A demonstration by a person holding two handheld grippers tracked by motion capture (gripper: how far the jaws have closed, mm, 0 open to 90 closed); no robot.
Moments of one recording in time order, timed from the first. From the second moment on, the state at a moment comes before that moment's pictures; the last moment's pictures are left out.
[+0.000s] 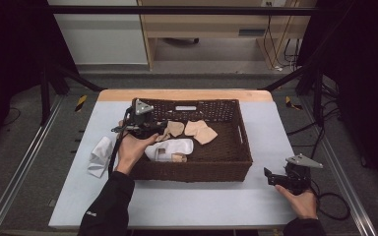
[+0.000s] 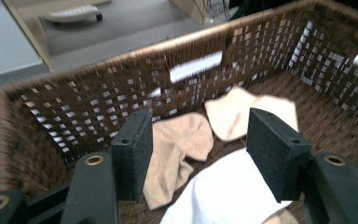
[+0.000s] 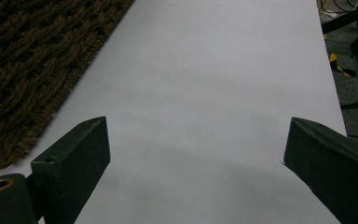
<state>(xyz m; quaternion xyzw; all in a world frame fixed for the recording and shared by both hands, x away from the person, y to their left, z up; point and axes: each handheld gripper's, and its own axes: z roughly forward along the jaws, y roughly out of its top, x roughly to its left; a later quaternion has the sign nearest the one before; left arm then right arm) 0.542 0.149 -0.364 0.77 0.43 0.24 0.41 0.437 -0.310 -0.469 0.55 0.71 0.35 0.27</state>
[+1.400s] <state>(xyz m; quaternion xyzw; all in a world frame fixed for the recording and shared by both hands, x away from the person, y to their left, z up) 0.565 0.132 -0.435 0.87 0.41 0.14 0.22 0.440 -0.309 -0.471 0.55 0.72 0.34 0.26</state>
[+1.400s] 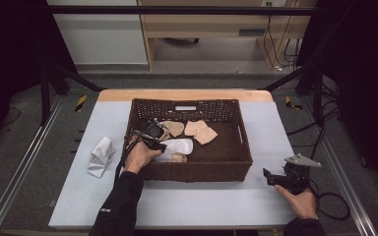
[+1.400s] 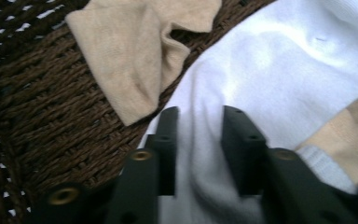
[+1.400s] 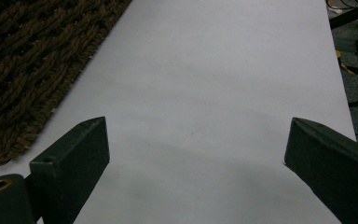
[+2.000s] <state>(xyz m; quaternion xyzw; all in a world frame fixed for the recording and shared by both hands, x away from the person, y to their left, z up) 0.556 0.153 -0.405 0.79 0.44 0.19 0.38 0.439 -0.310 -0.470 0.55 0.71 0.35 0.26</state>
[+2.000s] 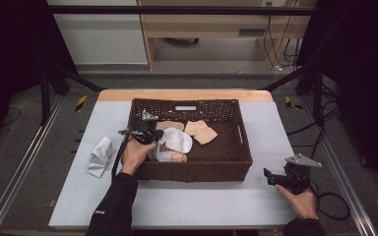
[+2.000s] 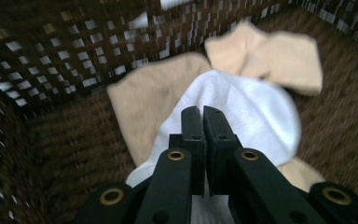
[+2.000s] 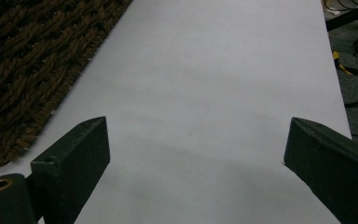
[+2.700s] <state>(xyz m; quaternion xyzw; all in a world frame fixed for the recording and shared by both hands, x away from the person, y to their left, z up) 0.530 0.168 -0.347 0.68 0.41 0.28 0.53 0.439 -0.310 -0.469 0.55 0.71 0.35 0.27</state>
